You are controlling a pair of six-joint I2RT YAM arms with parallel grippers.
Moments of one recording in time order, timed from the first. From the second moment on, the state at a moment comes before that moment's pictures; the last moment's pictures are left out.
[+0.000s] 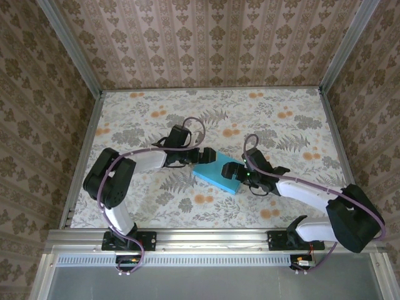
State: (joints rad) left arm -0.61 1.76 0.94 -0.02 0.53 -0.51; right arm 0.59 1.30 0.59 -0.17 -0.07 0.86
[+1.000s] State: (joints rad) left arm -0.46 1.18 0.71 -0.14 0.34 -0.31; right arm 0.56 1.11 0.73 -0.35 0.09 0.59
